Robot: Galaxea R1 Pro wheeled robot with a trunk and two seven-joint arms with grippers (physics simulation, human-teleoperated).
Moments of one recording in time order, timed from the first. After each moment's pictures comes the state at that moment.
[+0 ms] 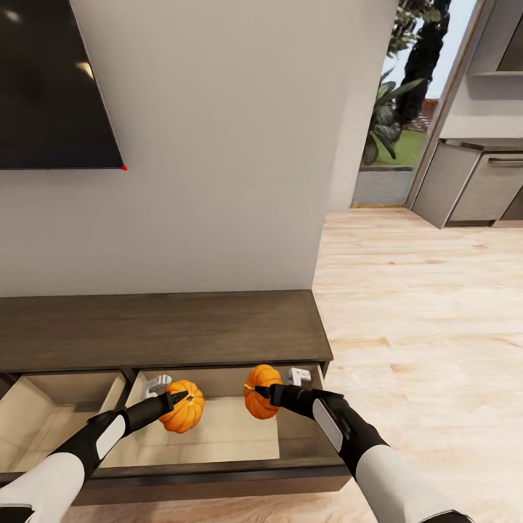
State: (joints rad) left arm -0.71 0.20 -0.05 -0.30 0.48 0.23 -0.53; right arm -0.69 0.13 0.18 -0.53 -0.37 0.37 0.36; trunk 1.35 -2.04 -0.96
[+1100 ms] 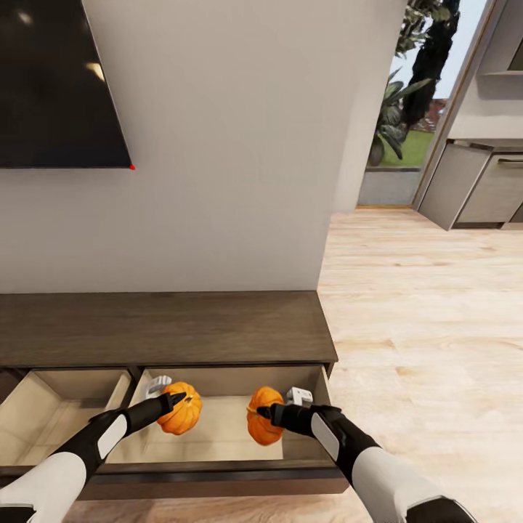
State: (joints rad) left arm -0.71 0.20 -0.05 -0.30 0.49 0.25 -0.46; right arm -0.72 0.14 0.16 -0.32 -0.38 0.35 0.31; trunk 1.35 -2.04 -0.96
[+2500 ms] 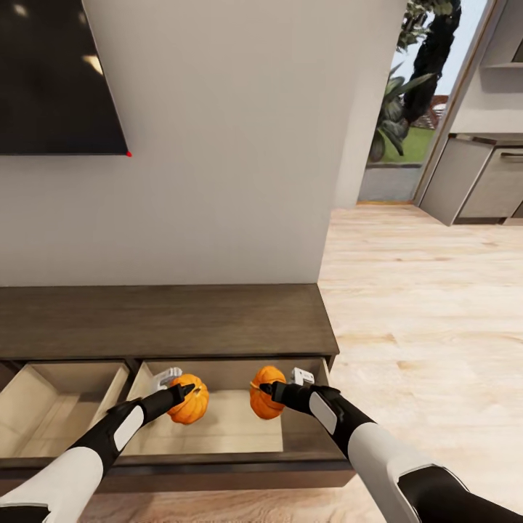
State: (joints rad) left arm -0.71 0.13 -0.05 -0.37 0.49 0.24 -0.32; right arm -0.82 0.15 0.17 -0.26 -0.47 0.31 0.26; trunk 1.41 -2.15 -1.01
